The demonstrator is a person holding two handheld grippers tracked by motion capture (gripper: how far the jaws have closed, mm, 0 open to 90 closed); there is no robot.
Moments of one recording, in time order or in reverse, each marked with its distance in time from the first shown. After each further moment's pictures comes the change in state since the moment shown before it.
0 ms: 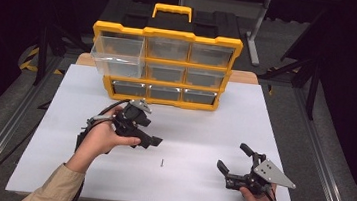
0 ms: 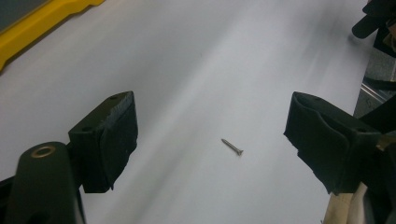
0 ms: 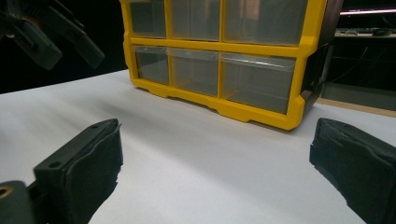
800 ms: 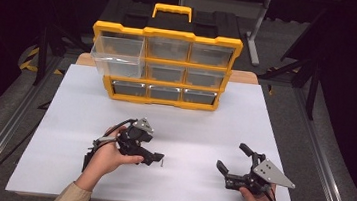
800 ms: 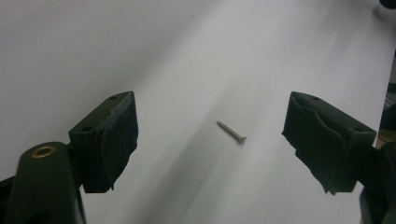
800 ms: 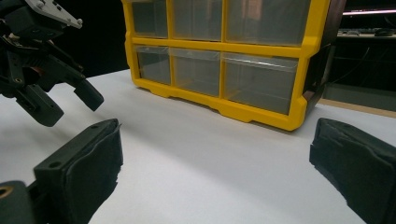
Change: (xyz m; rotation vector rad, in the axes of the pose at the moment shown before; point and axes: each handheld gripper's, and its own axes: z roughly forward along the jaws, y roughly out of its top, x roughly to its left) left arm -0.010 -0.039 0.042 -0.030 0.004 -0.030; right arm 0.001 0.000 0.000 0.002 0.003 0.000
